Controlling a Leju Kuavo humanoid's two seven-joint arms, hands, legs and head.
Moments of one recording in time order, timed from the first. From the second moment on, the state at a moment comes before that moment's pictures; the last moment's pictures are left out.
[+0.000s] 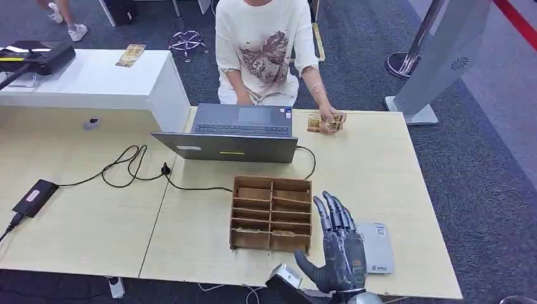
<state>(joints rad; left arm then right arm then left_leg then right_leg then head) -0.10 -0.23 1.37 -0.23 -1.05 -0.04 -0.01 0.23 0.10 0.43 -1.78 1.23 -0.32 -0.10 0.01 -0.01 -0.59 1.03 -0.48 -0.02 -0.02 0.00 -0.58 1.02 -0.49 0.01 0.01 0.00</state>
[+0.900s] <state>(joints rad) -0.10 -0.24 1.37 -0.23 -1.08 -0.03 0.03 0.11 0.13 0.49 -1.62 1.50 -0.32 0.07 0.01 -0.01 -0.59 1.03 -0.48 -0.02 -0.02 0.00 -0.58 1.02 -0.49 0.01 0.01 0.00</state>
